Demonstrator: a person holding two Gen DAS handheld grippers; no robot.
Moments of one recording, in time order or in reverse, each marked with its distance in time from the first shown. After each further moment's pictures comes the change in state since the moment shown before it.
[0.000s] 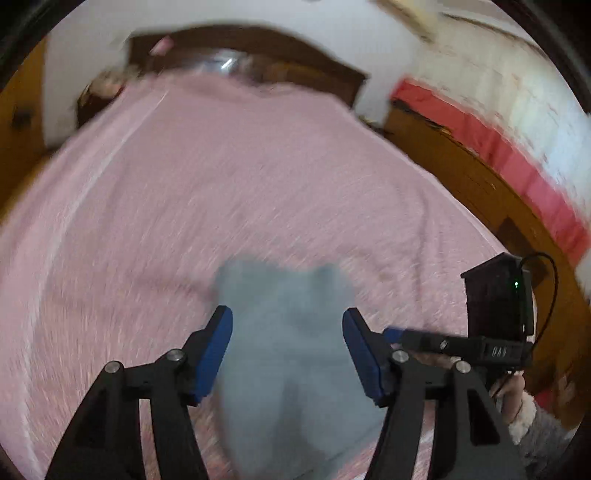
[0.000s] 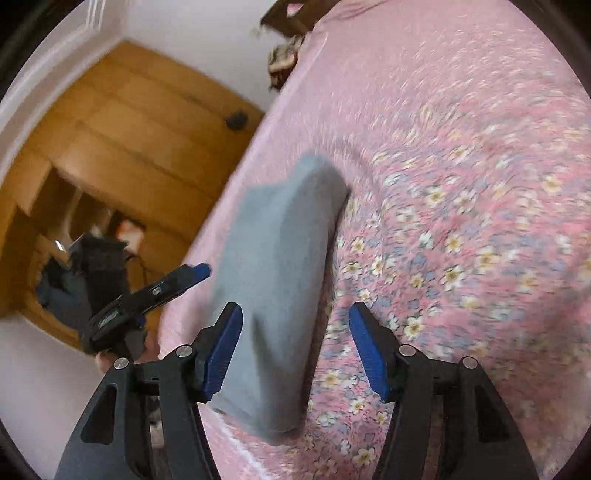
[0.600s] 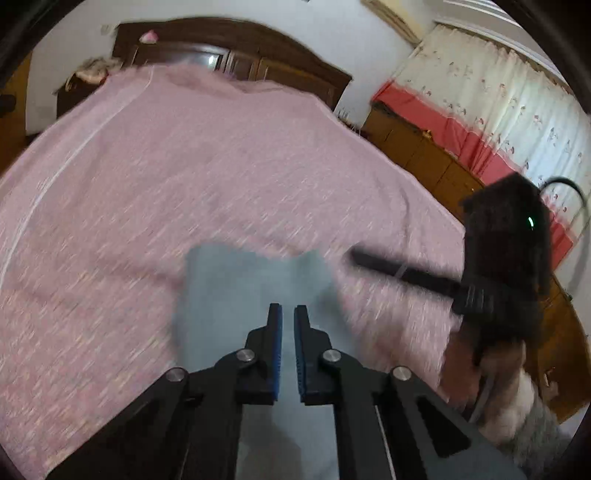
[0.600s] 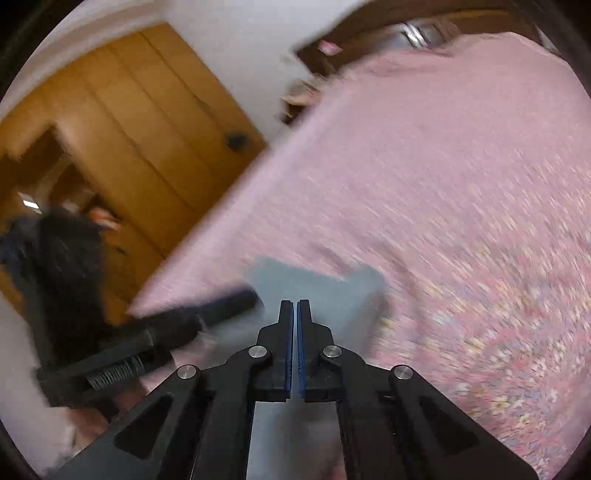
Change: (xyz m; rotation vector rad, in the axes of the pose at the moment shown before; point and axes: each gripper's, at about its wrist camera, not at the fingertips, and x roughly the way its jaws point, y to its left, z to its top) left arm 0.009 -0.019 0.004 0.051 -0.047 -0.097; right arm 0.038 0.043 0.046 -0.191 -0.141 -0.229
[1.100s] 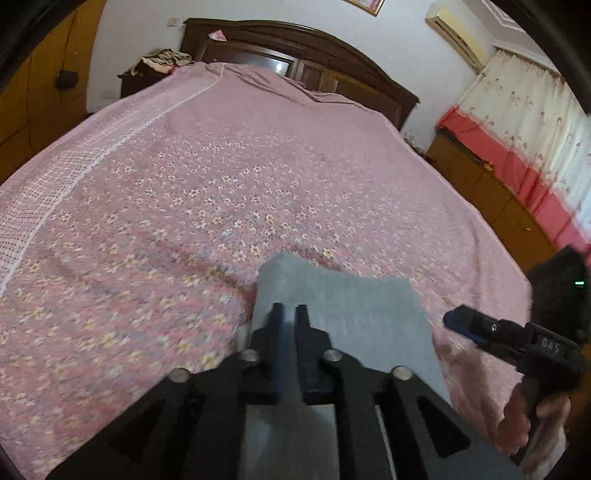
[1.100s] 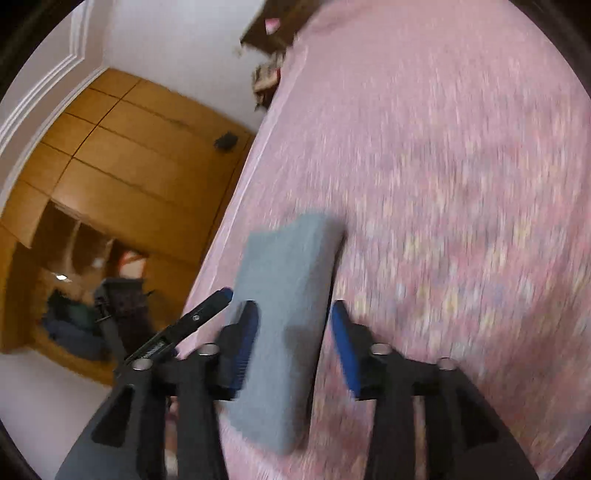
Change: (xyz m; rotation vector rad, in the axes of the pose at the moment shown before) left arm 0.006 0.048 -0.018 -0.153 -0.037 0.182; right arm -0.035 -0.055 -0.028 0.341 0.115 0.264
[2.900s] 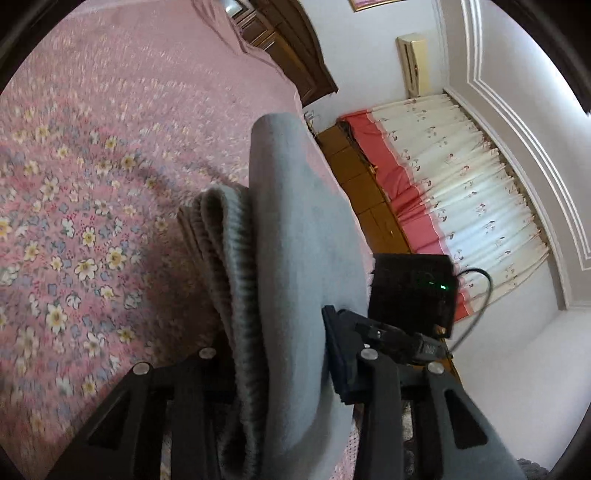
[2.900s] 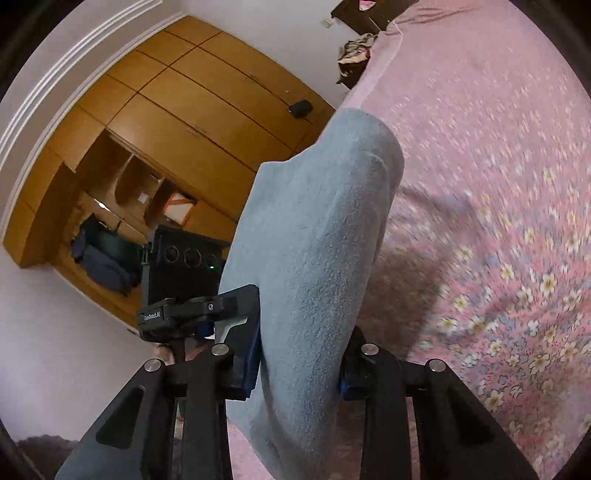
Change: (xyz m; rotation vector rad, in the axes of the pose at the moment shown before) left arm -0.006 0.060 -0.035 -0.212 0.181 -0.644; right arm 0.067 0.076 -0.017 -0.284 0.067 0.166
